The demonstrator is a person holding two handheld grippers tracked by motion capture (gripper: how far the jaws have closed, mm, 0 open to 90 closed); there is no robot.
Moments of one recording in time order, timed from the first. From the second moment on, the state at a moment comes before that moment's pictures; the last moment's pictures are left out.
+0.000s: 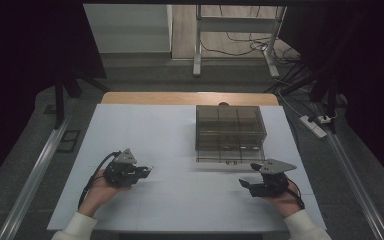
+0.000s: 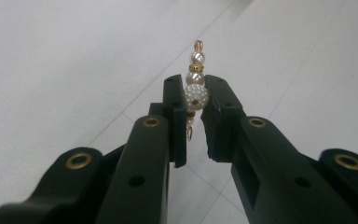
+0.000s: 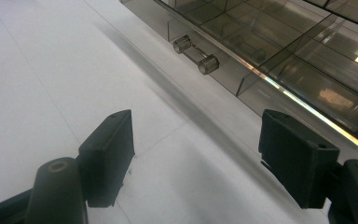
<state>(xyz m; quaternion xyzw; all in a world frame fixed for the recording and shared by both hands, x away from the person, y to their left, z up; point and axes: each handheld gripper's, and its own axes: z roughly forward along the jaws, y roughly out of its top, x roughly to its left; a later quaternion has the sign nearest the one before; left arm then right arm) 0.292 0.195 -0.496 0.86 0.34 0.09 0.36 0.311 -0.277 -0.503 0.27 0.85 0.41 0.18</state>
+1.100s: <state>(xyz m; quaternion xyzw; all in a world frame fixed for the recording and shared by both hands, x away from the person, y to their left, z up) 0.299 0.185 -0.481 0.81 0.36 0.12 0.45 0.312 -0.275 -0.505 0.26 0.86 0.40 0.18</state>
